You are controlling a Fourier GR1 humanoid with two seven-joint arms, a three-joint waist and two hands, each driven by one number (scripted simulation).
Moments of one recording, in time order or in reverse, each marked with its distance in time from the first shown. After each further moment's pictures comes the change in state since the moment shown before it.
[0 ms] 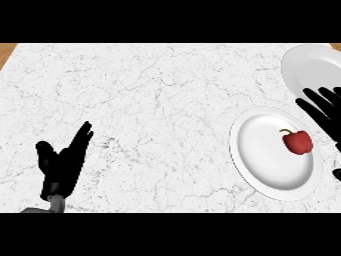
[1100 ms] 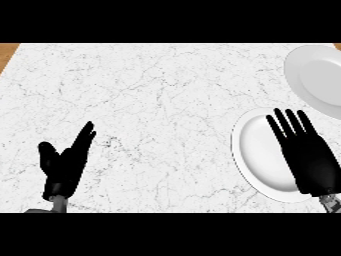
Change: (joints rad) left arm 0.011 -0.048 0.038 -0.016 -0.052 -0.049 0.015; right arm 0.021 0.385 0.126 0.275 0.442 0.104 0.139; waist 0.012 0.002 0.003
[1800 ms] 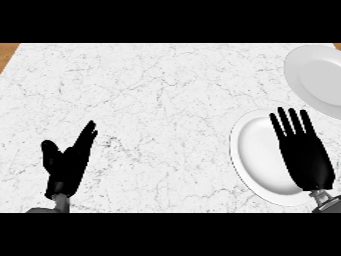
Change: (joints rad) left arm -0.005 -0.039 0.029 0.002 -0.042 -0.022 0.015; right arm 0.016 0.109 -0.063 0.125 0.222 -0.042 -0.007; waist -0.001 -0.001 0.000
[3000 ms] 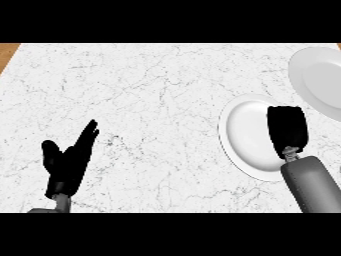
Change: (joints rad) left arm 0.006 -0.031 0.024 -0.030 -0.042 -0.035 0.021; right arm -0.228 0.279 -0.240 0.339 0.040 0.051 0.029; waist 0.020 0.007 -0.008
